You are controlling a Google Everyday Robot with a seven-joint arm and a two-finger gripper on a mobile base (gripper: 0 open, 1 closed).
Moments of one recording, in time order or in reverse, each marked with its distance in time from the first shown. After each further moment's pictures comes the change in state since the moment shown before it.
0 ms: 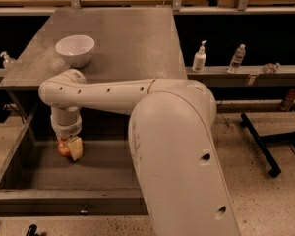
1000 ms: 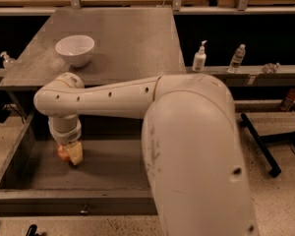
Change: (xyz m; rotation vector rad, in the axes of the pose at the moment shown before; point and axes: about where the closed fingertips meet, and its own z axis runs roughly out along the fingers) arm -0.014 0.021 -0.016 0.050 0.055 0.000
